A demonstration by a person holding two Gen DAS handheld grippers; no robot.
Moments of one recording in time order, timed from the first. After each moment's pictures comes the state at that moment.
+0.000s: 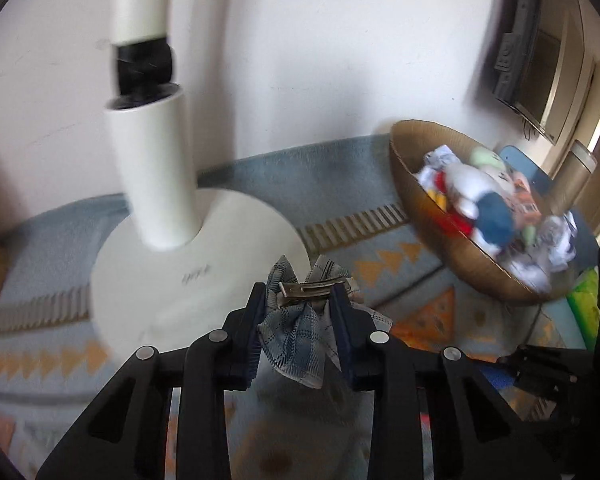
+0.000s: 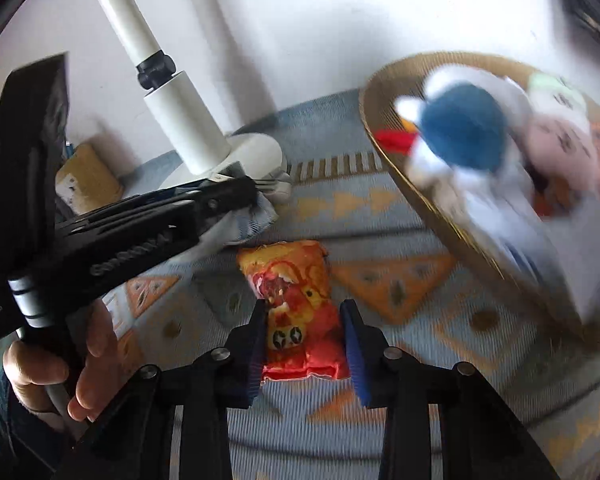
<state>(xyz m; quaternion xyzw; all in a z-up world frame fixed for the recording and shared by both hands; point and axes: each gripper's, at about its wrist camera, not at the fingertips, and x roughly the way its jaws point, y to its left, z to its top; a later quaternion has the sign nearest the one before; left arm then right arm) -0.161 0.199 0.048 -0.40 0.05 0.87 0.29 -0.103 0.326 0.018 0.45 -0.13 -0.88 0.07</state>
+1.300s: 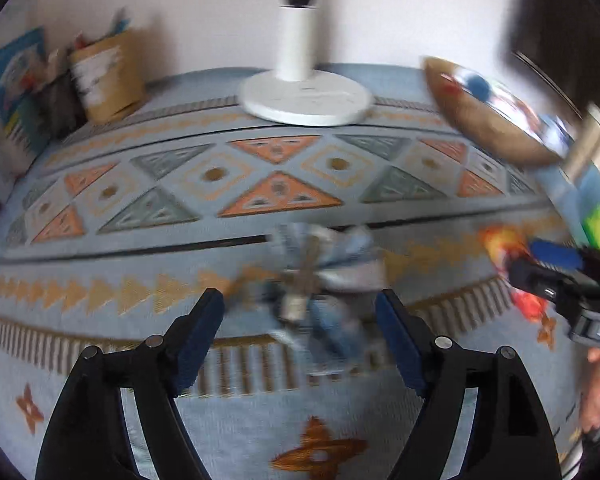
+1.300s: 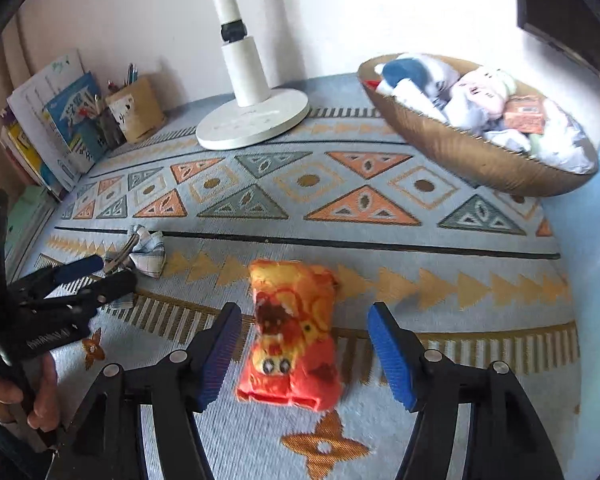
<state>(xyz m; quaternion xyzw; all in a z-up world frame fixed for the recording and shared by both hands) 0.000 0.106 0.020 -0.45 0.05 0.88 0.16 0.023 0.322 0.020 0.46 -0.04 -0.88 0.10</state>
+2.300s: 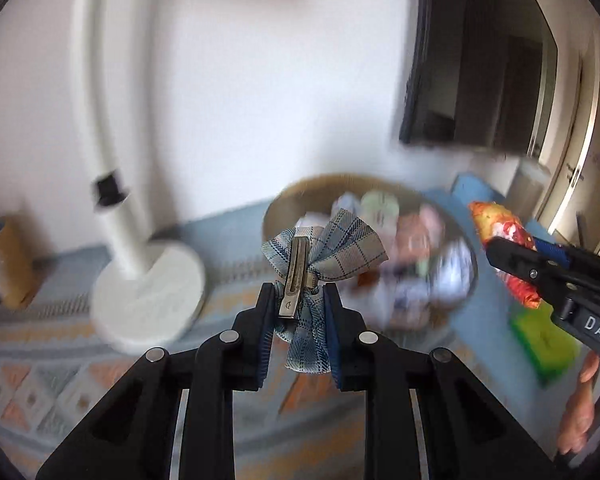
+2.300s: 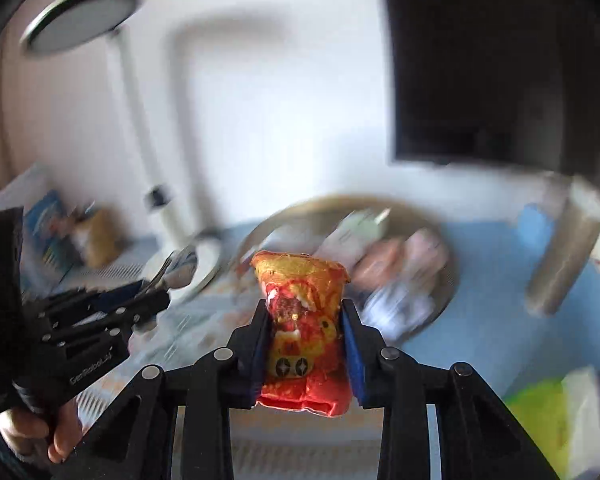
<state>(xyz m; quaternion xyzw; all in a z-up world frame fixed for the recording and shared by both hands) -0.068 0.276 0.132 -0.32 0.05 0.91 0.27 0.011 0.440 0.146 0.30 -0.05 -0.95 -0.02</state>
